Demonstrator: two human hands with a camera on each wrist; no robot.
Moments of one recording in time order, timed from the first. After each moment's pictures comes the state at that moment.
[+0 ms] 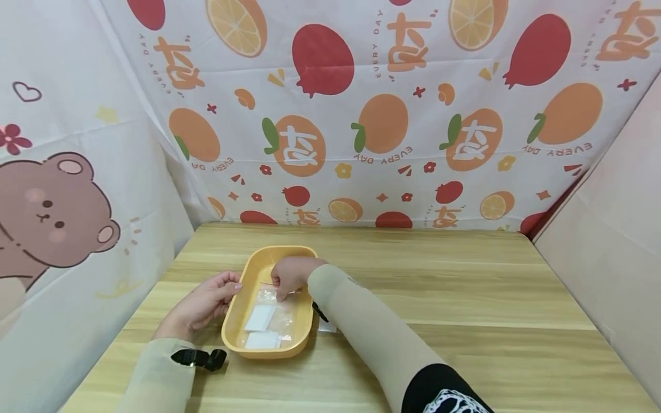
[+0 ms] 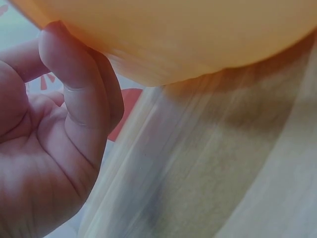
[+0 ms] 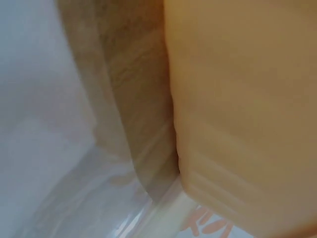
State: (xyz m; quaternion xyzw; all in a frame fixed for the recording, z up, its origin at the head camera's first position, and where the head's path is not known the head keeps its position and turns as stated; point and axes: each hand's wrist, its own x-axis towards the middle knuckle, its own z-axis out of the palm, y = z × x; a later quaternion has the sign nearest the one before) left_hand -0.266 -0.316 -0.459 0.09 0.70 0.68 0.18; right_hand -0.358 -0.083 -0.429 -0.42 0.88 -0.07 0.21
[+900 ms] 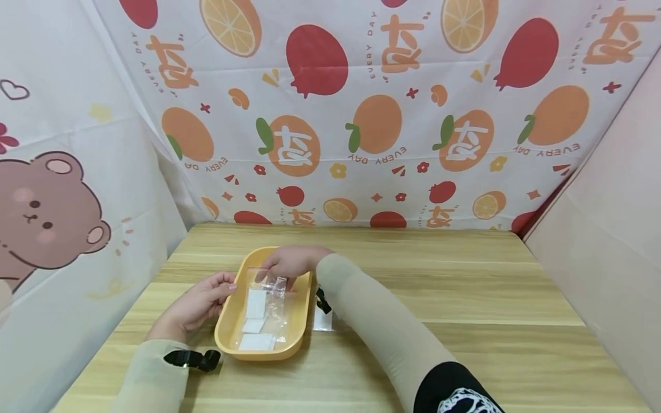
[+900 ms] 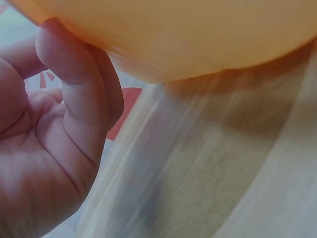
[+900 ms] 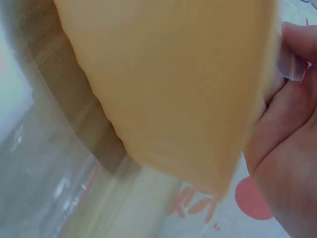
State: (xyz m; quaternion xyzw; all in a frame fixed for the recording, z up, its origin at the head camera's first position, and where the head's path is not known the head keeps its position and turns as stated) left_hand -0.271 -0.319 -0.463 0.12 0.70 0.68 0.19; right_hand -0.362 -0.061 -0.392 -0.40 0.80 -0.29 0.34
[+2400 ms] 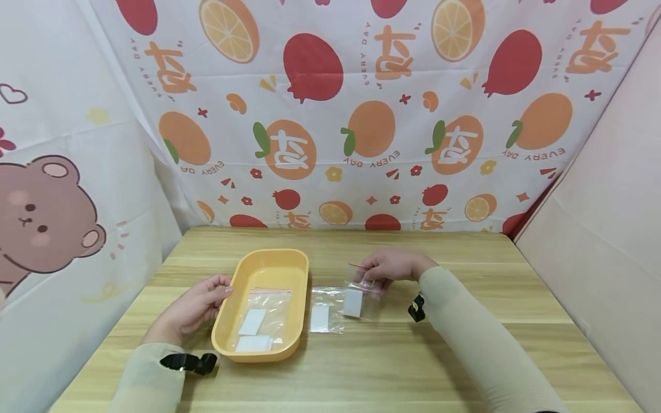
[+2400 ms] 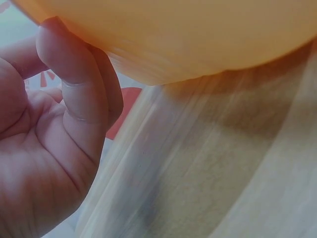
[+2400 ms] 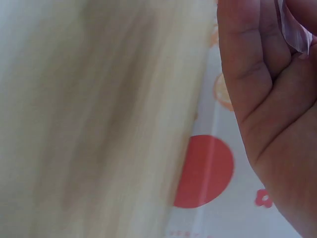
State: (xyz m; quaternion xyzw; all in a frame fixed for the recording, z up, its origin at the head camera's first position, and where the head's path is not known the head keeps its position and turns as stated) left_hand -0.269 -0.321 -0.464 0.13 0.69 0.69 0.19; right_hand -0.348 0.157 -0.401 -0.30 0.80 -0.38 0.35
